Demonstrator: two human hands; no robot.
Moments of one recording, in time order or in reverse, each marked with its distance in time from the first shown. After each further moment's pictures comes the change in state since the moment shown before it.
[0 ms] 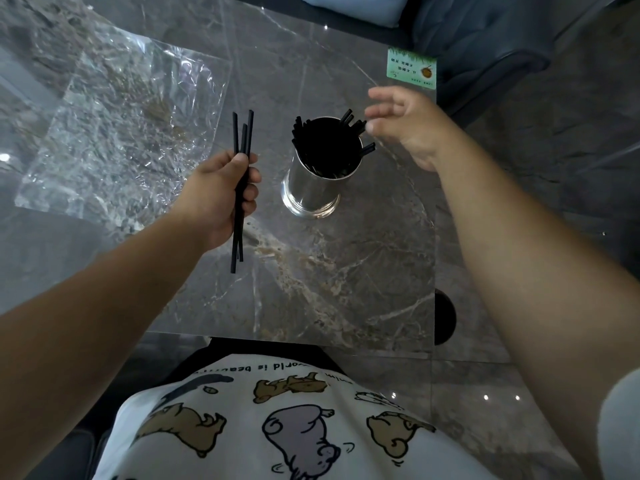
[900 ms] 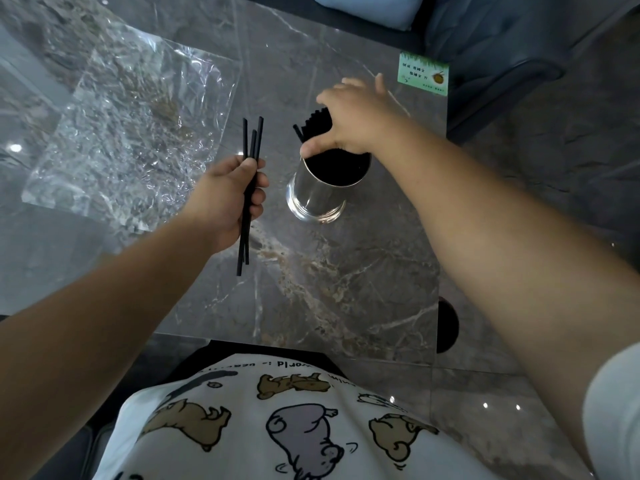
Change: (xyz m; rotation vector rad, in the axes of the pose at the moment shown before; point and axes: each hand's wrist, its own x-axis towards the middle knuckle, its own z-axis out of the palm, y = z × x) left_hand 0.008 -0.003 0.004 0.009 0.061 -0.021; right_hand 0.032 -0.061 0.064 -1.157 -0.182 -0.185
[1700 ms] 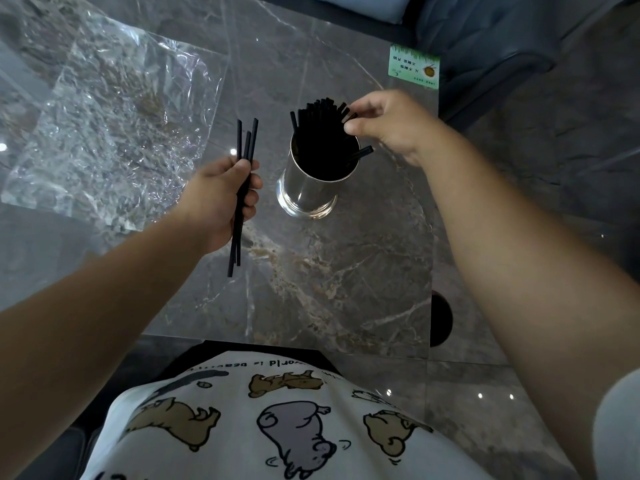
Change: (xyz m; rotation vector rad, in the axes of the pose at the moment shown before) left_hand 0.001 -0.006 0.003 0.029 -0.001 -0.022; right_hand -0.025 0.065 0.033 1.002 0.103 0.164
